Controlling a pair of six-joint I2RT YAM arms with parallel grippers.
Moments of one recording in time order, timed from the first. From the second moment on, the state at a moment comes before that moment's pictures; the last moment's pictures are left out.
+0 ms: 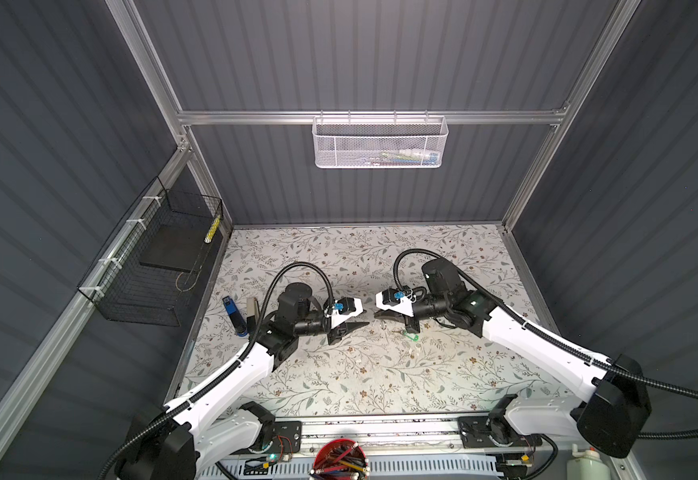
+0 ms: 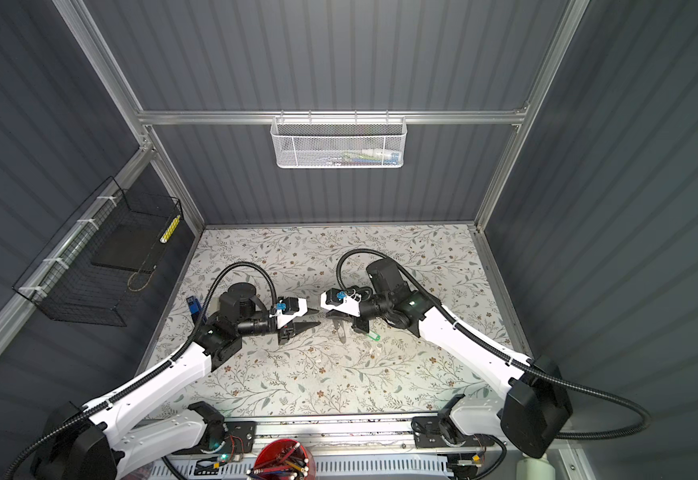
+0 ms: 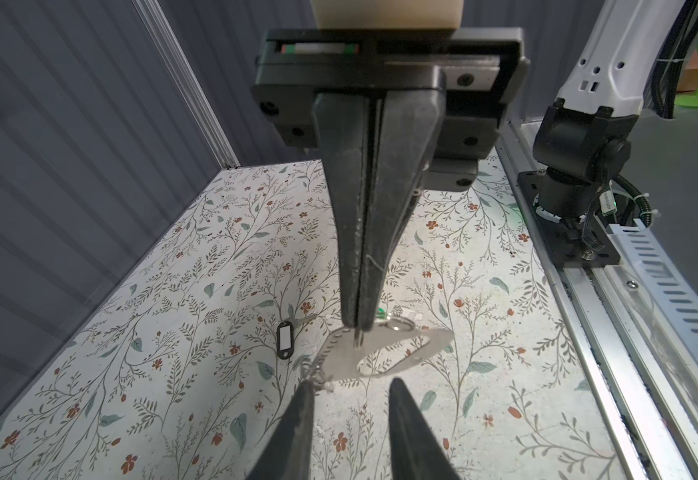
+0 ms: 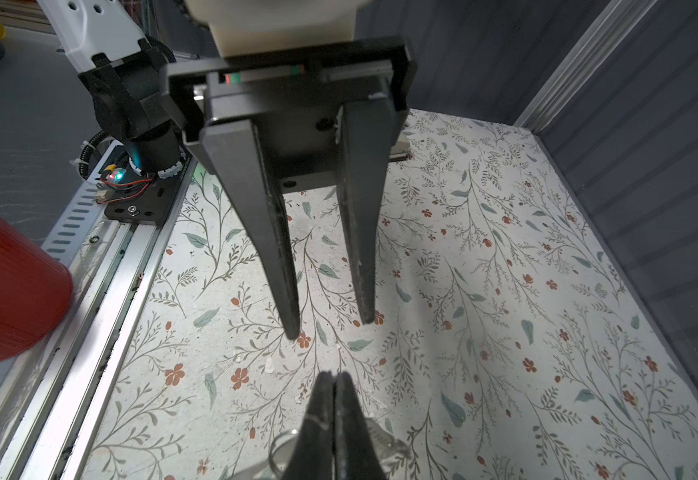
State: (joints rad) left arm -0.58 1.07 0.65 0.05 0.75 0.51; right arm 0.67 1.30 1.01 -0.36 -0.69 -0.69
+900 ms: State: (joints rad) left arm -0.61 1.12 0.67 0.09 0.76 0.48; right arm 0.67 1.30 1.00 -0.32 -0.76 -0.69
